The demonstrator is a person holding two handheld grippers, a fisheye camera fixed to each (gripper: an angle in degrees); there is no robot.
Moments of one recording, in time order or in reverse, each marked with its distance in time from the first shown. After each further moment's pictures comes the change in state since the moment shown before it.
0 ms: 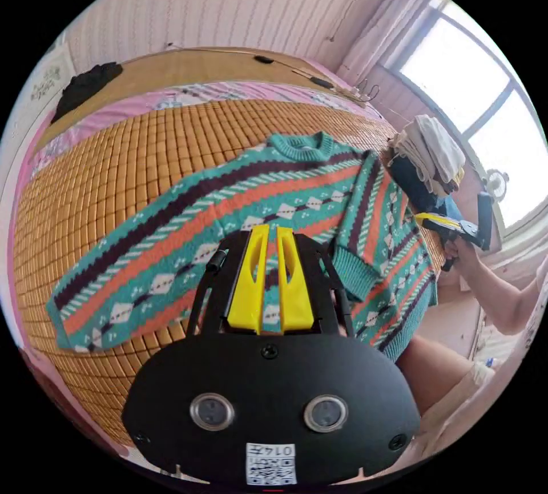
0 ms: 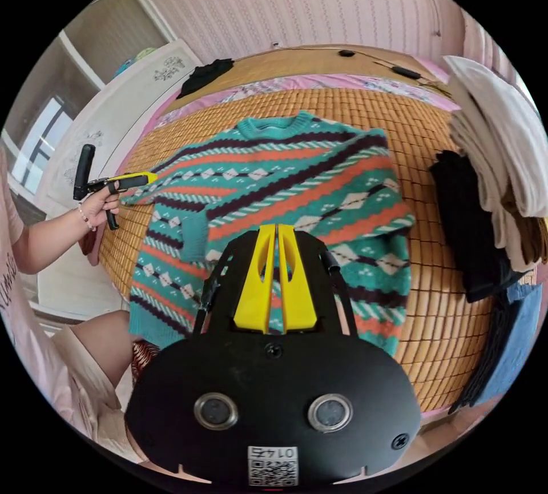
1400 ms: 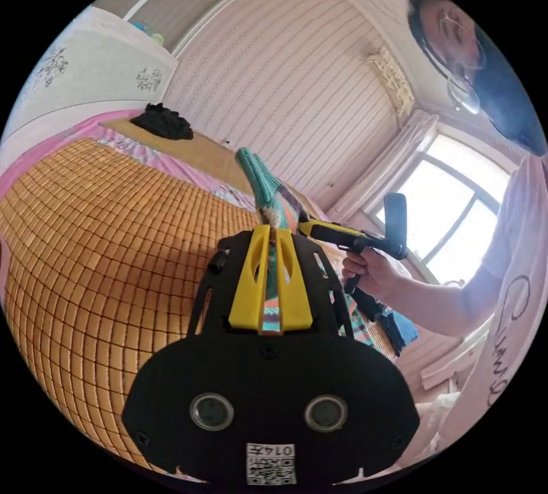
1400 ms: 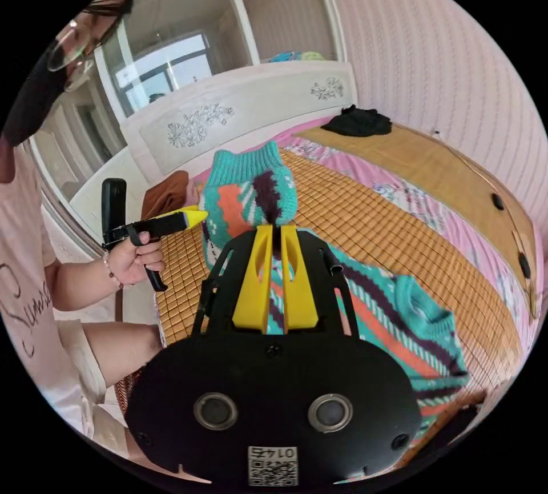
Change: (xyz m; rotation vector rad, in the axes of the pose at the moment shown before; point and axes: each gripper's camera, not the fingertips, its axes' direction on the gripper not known) left arm 0.024 0.102 -0.285 0.700 0.238 -0.236; right arm -0.182 -0.180 -0.001 0.163 -0.259 -0.598
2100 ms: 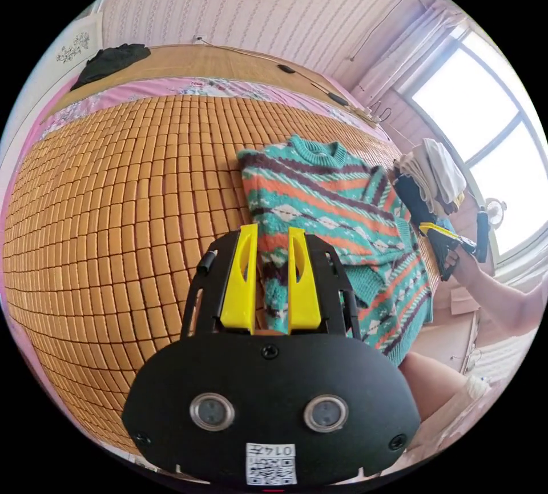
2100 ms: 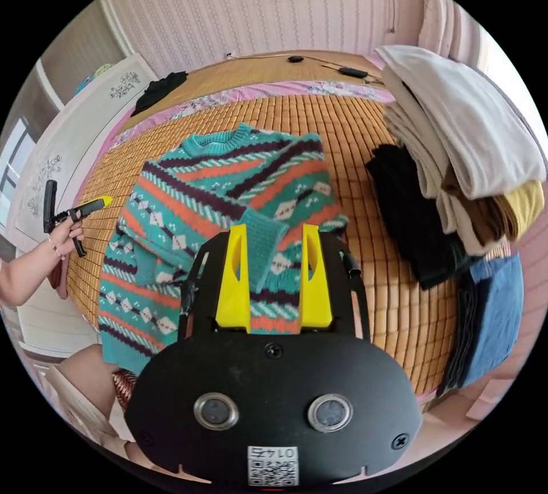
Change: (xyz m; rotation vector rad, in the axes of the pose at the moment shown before) left arm 0.024 0.054 0.222 -0.612 -0.206 0.136; right arm 0.150 0.270 -0.168 -0.162 0.511 0.680
